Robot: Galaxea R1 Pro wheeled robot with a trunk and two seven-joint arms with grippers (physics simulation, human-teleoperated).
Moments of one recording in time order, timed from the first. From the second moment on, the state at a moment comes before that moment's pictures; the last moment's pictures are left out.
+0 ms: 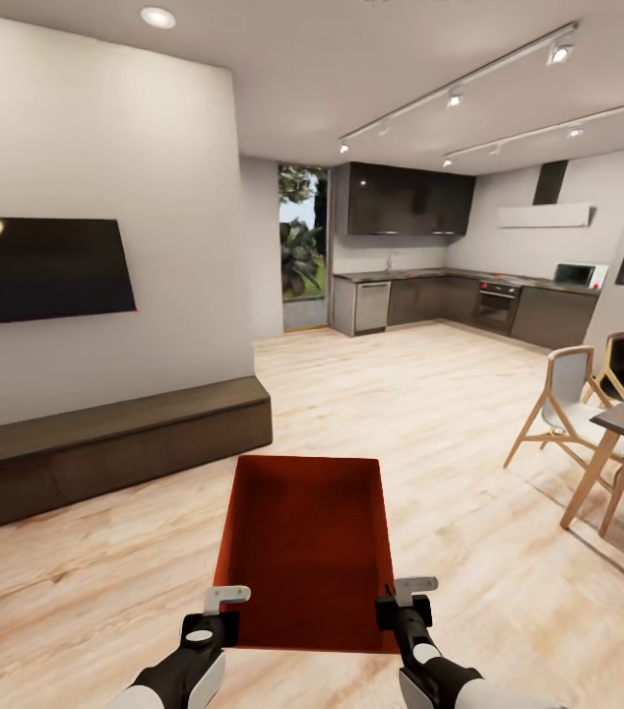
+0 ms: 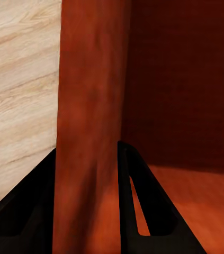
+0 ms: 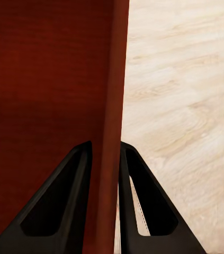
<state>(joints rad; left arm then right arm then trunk) -0.56 -0.12 -0.10 -0.22 0.08 0.00 0.28 -0.62 0.13 0.44 -0.02 -0.29 -0.42 -0.22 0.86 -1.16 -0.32</state>
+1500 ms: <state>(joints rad) -0.56 -0.12 -0.11 -0.22 0.08 0.00 0.28 -0.62 0.12 0.44 -0.02 -0.29 -0.42 -0.21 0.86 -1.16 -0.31</state>
